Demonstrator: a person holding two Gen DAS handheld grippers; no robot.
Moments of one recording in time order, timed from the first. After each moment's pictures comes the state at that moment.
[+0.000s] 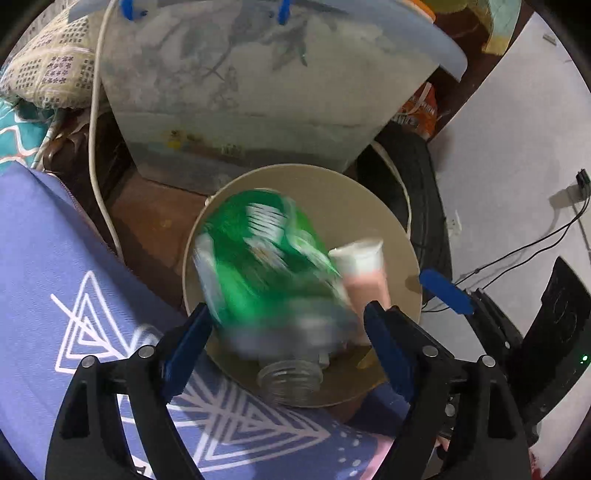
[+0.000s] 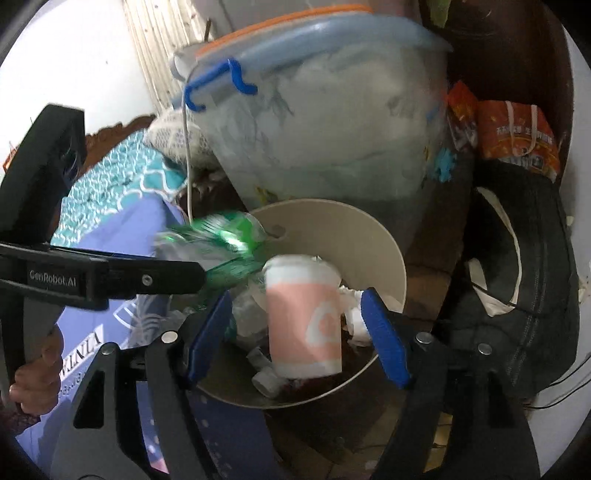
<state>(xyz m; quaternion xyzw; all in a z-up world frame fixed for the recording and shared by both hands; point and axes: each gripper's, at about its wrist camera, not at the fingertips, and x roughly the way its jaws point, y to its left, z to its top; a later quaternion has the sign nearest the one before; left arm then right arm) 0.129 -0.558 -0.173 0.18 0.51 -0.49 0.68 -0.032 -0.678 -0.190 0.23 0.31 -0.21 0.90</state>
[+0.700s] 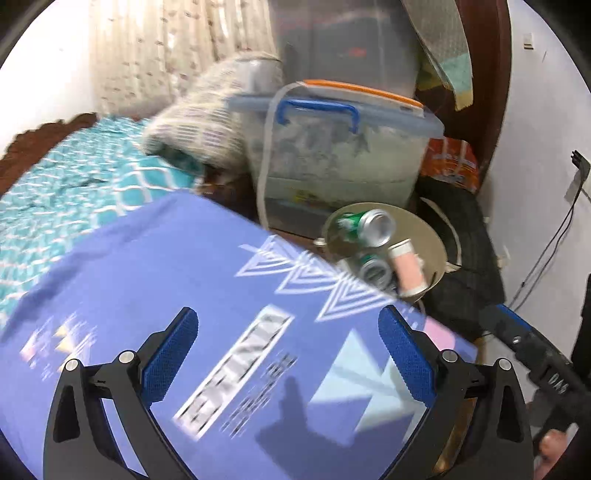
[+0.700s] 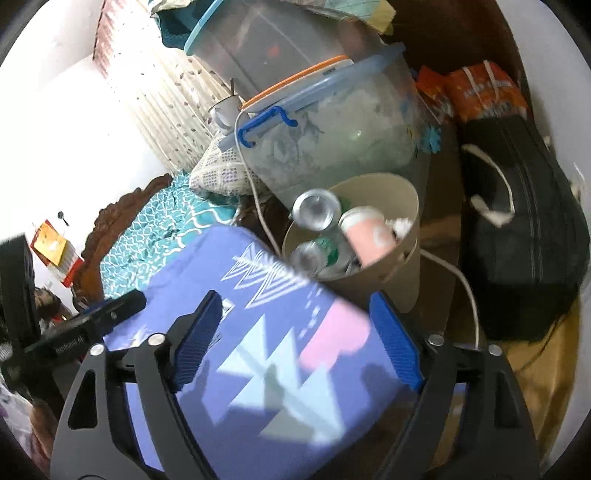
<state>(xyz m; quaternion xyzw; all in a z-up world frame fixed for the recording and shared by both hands) 0.046 -0.342 -0.090 0.18 0.34 -0.37 0.85 -0.150 -0.518 -0.145 0.36 0.21 -0.21 0.89</state>
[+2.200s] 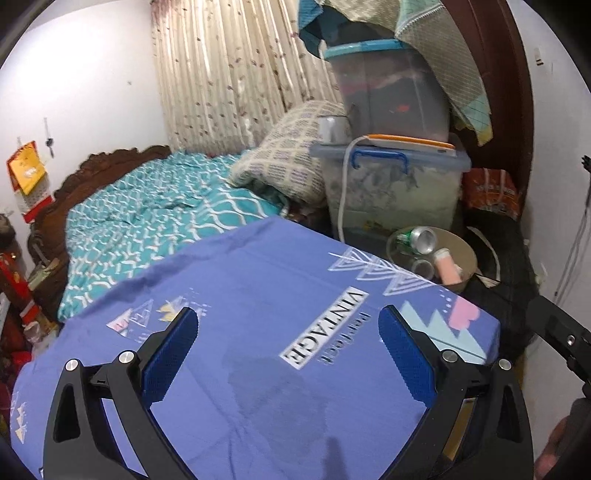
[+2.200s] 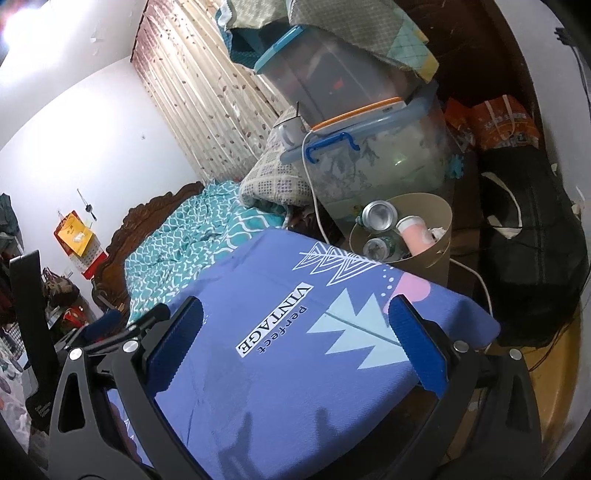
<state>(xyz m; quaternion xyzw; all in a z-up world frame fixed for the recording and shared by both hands) -0.029 -0.227 -0.035 0.18 0.25 -0.28 0.91 -0.189 -0.416 -0.075 0.32 0.17 -0.18 0.91</state>
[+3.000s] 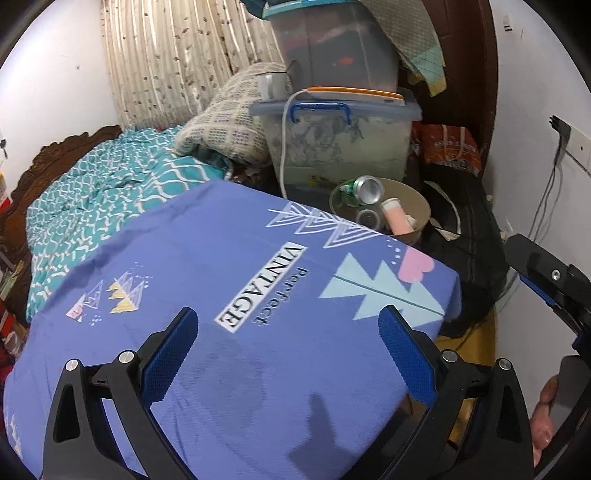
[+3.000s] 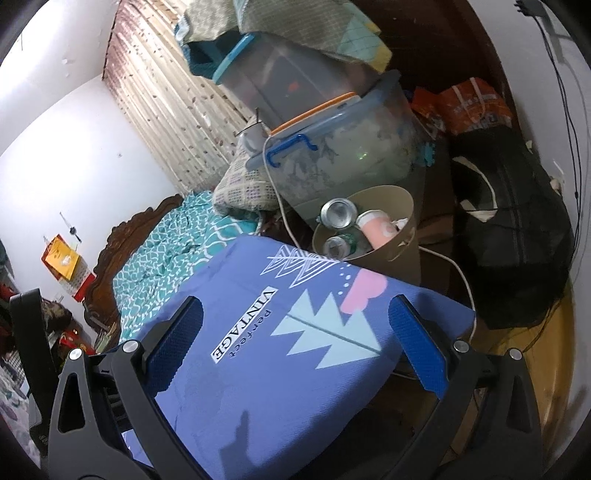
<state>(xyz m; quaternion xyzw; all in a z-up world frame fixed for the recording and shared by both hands) -0.052 -0.266 -0.069 0.21 0.32 -0.35 0.86 -0.218 -0.447 -0.096 0.36 0.16 -0.22 0.89</state>
